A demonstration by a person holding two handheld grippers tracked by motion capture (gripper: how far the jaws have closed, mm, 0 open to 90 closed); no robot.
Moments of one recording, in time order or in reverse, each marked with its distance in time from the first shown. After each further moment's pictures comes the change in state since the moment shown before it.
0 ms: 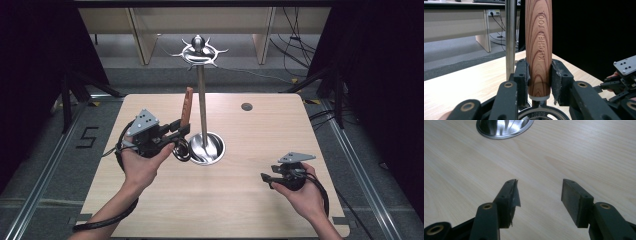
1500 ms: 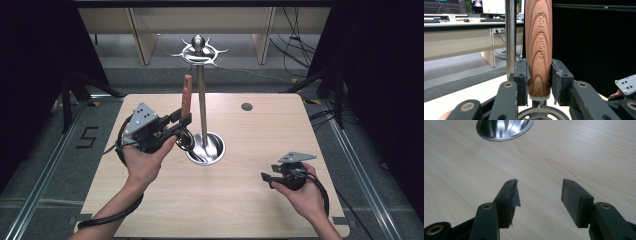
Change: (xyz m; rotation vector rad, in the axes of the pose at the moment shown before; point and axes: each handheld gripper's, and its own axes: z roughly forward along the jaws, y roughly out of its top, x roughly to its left) left arm -0.010 0.018 -0.001 -0.120 0.030 0.040; right arm 0.001 0.001 -0.001 -0.009 0.003 0.018
